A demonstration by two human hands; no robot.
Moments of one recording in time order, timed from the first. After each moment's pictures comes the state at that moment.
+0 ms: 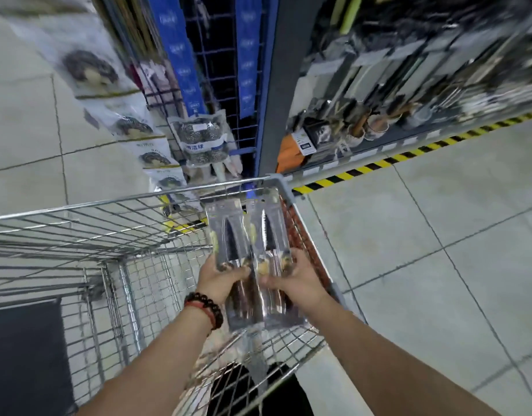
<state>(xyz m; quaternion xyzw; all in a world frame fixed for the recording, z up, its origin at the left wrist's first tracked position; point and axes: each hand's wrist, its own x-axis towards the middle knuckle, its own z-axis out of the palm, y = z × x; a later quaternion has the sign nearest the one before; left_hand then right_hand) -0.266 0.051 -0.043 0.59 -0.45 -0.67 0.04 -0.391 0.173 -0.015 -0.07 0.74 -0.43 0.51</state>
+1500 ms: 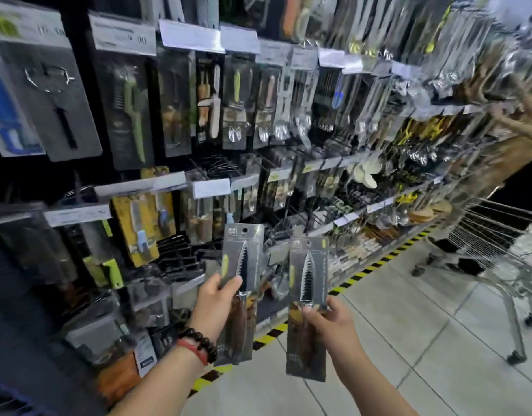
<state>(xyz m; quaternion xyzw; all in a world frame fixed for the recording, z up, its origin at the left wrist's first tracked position) -0.917 0.168 0.281 0.31 -0.59 -0.72 0.19 -1.020 0.360 0.255 -0.08 0.75 -0.62 0.22</state>
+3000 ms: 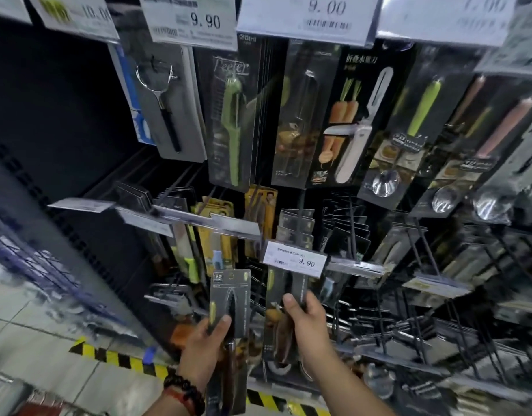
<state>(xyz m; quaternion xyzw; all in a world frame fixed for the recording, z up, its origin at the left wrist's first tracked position) -1.002 0.057 0.210 0.65 -0.36 -0.58 0.34 -1.189 0.058 0.214 -0.30 0.62 -0.52 0.51</state>
